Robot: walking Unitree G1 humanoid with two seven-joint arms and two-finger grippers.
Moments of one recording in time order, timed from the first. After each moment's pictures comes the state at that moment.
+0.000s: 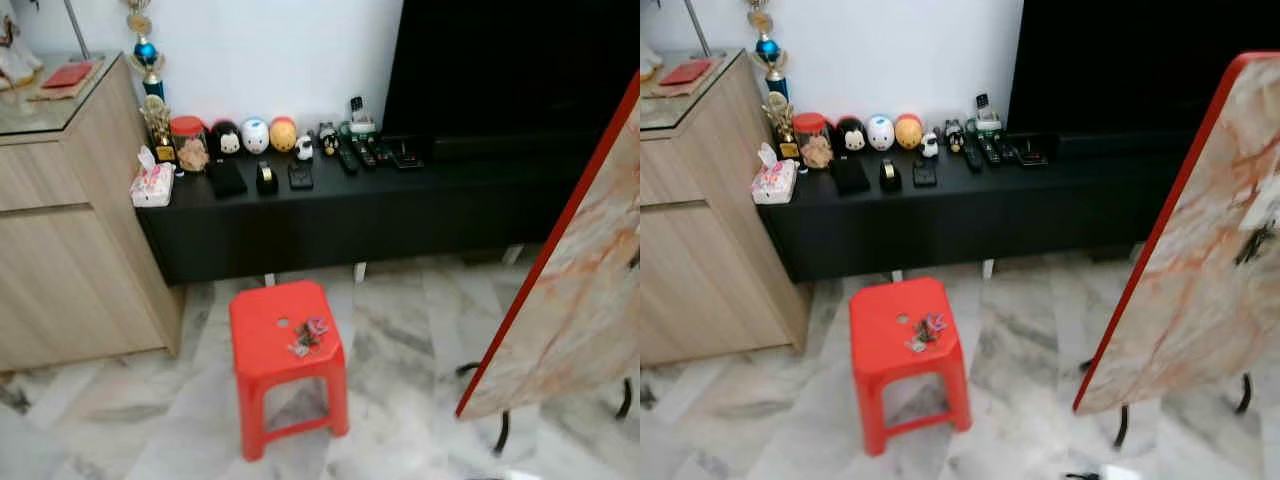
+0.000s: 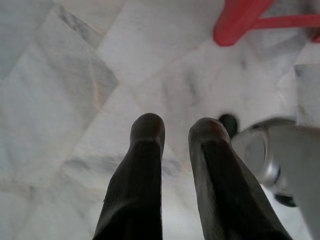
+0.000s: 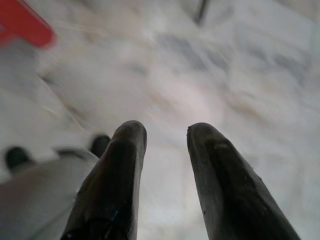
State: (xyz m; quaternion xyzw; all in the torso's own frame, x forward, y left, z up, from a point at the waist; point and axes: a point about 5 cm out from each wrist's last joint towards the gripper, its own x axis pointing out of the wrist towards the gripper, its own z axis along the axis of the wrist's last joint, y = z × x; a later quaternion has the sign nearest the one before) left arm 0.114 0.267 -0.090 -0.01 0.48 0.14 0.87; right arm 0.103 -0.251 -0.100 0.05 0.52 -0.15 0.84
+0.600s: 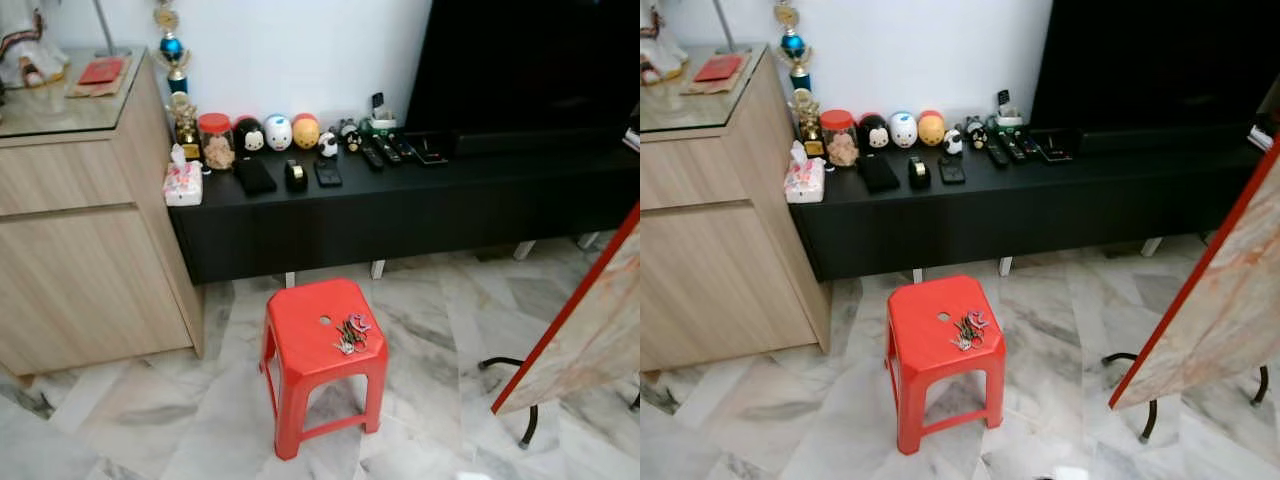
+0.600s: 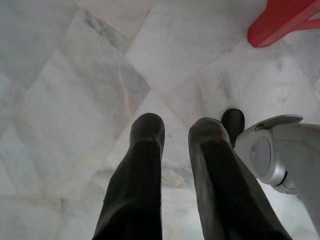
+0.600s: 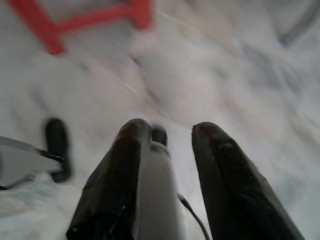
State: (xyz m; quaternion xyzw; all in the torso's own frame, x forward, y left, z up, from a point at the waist) left arm 0.110 0.275 -0.088 0.00 0.48 0.15 0.87; right arm 0.142 -0.161 -0.104 -0.01 0.51 -0.01 0.86
